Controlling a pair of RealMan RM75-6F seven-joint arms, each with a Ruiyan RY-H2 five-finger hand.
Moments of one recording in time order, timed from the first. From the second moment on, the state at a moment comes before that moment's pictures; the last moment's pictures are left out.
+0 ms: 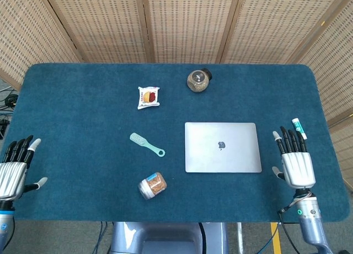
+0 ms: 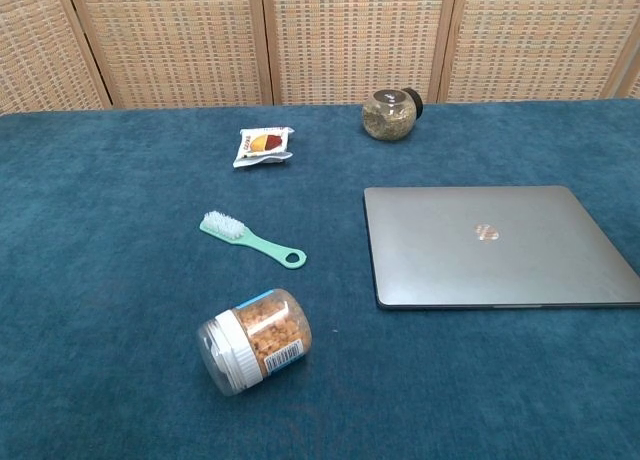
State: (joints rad) left arm -0.13 -1.20 -0.04 -1.55 1.47 1.46 0.12; right arm 0.31 -1.38 0.00 -1.43 -1.36 1.54 -0.30
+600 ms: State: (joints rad) left arm -0.12 -1.26 -0.04 -1.49 1.49 1.48 0.12; right arm 0.19 -1.36 -0.05 -1.30 -1.50 1.58 -0.10
